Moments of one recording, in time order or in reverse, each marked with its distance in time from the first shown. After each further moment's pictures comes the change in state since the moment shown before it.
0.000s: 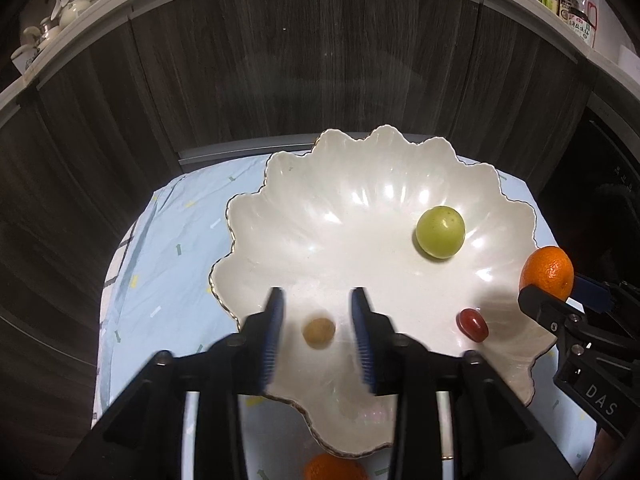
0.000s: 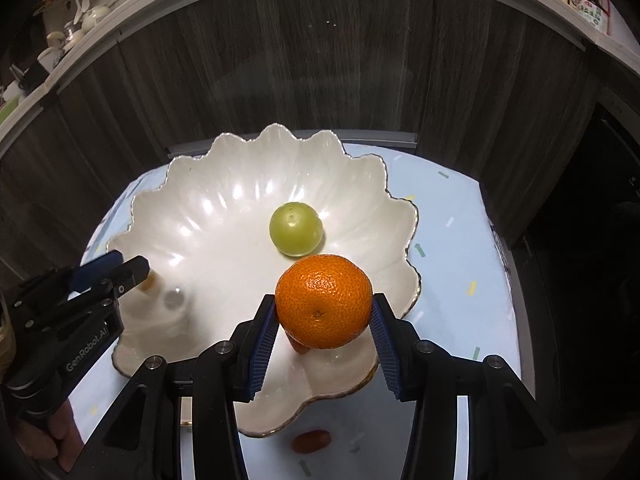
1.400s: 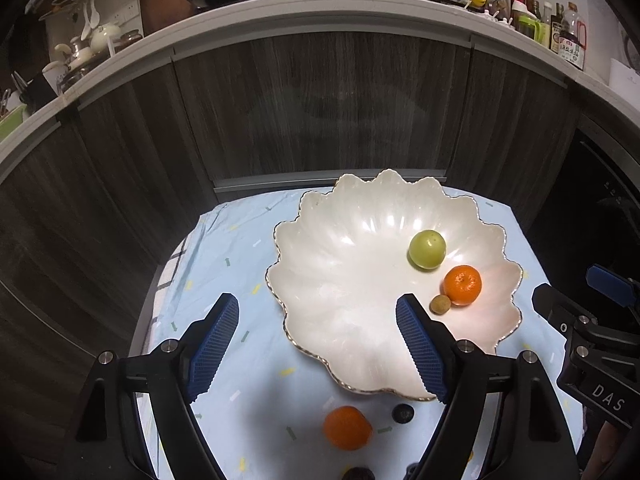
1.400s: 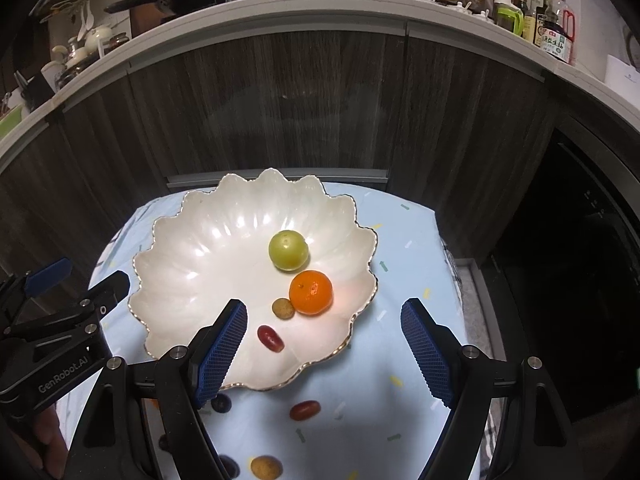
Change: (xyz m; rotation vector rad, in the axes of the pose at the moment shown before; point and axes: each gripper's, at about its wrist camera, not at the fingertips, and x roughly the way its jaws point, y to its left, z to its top) left arm -0.086 0.006 -0.011 -0.011 -0.108 0.057; right arm -0.076 0.004 -0.013 0.020 -0.126 -0.076
